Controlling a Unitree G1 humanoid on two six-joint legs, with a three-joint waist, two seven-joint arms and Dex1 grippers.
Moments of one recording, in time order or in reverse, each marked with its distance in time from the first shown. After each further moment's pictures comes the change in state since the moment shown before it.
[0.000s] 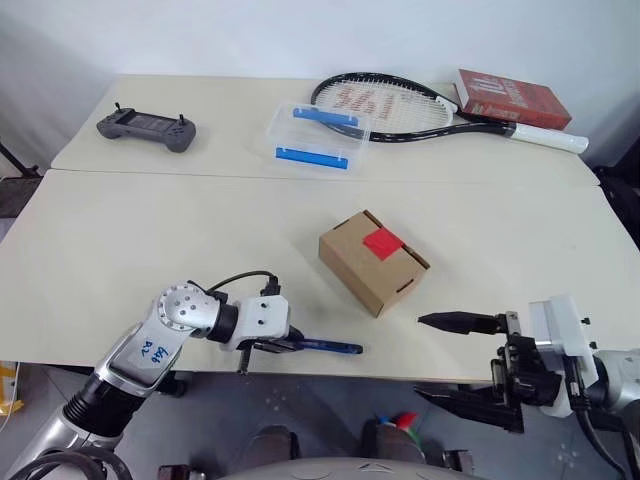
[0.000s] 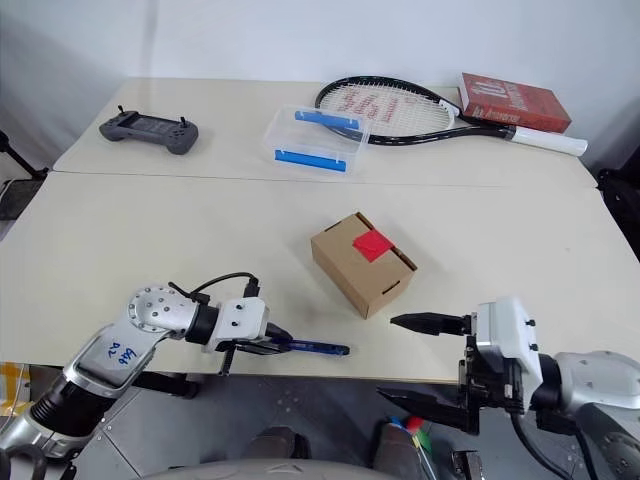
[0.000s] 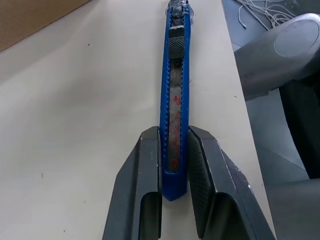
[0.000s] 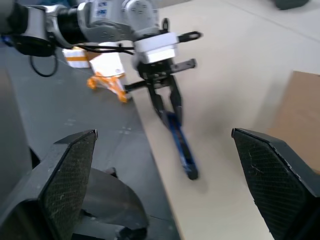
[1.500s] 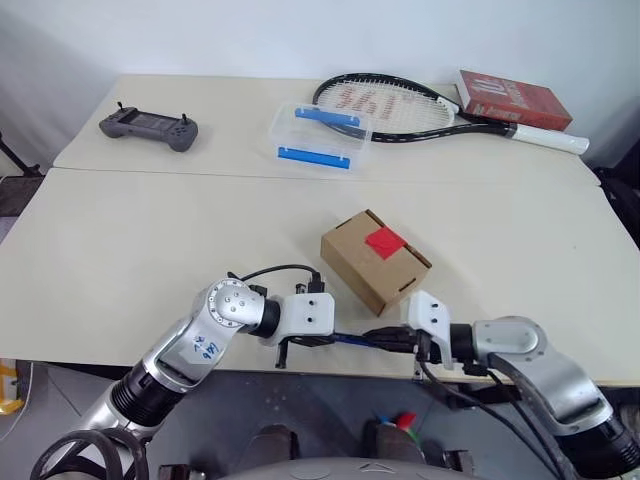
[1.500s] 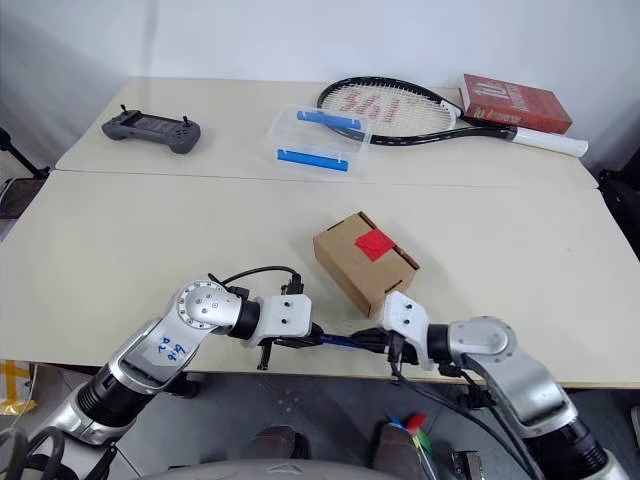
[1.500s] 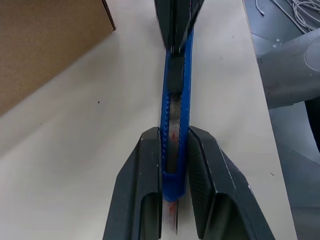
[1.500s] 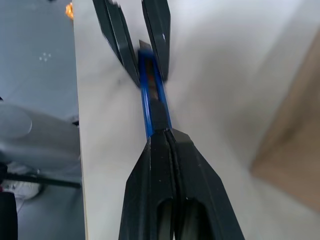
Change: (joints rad) left arm -0.119 -0.144 -0.151 -0.116 0.157 0.254 0.083; right arm -0.411 0.191 0.596 0.409 -0.595 -0.075 -0.054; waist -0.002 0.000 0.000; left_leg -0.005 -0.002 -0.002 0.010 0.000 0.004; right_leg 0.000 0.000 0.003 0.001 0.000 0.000
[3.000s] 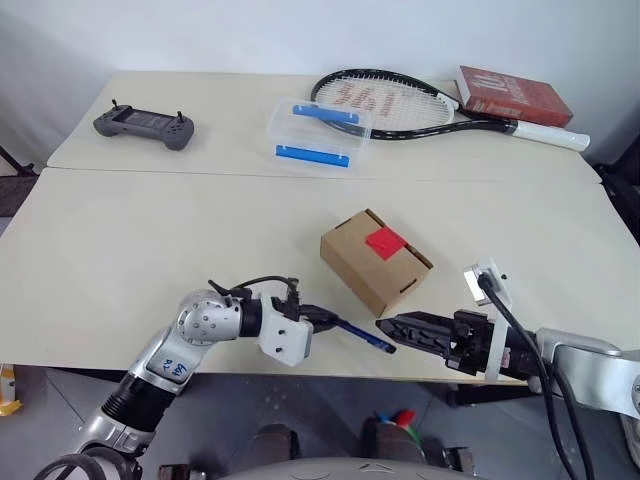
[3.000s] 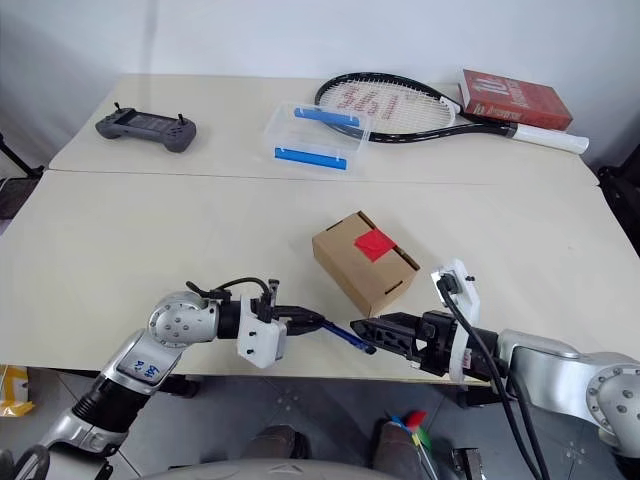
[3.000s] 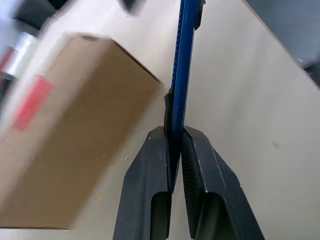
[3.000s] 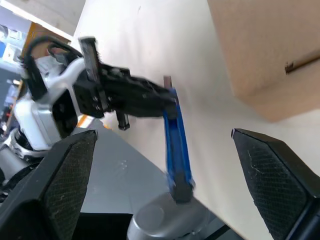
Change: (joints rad) left arm 0.126 0.010 0.144 0.271 0.098 -0.895 0.113; right arm 0.150 -0.334 -0.381 -0.215 1.563 0.461 -0.974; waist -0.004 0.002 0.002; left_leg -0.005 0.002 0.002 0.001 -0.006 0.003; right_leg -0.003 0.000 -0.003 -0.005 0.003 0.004
